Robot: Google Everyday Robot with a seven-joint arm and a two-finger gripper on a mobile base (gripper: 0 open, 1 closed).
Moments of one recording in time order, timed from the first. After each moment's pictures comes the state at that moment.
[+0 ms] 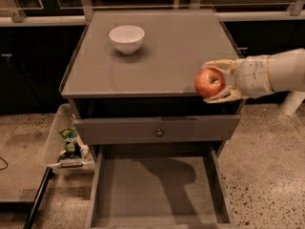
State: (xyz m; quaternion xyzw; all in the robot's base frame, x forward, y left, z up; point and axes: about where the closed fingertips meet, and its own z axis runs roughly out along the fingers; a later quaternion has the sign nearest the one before) arm 0.558 -0.177 0.874 -0.72 0.51 0.01 0.47
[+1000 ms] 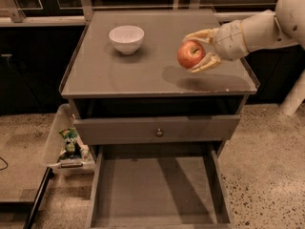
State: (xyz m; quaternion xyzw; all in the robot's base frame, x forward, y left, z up) arm 0.652 -0.139 0.904 -0.74 0.46 0.07 0.47
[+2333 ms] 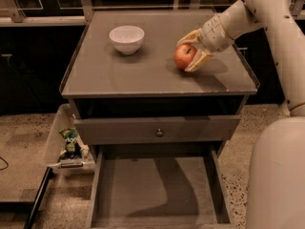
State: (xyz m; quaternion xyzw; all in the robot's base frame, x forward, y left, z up) arm 0.710 -0.139 0.864 -0.78 0.51 0.09 0.35
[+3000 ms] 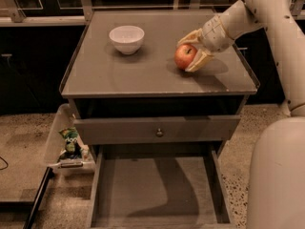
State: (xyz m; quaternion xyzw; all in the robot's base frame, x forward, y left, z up) arm 0.710 -0.139 0.864 -0.78 0.51 0.09 0.35
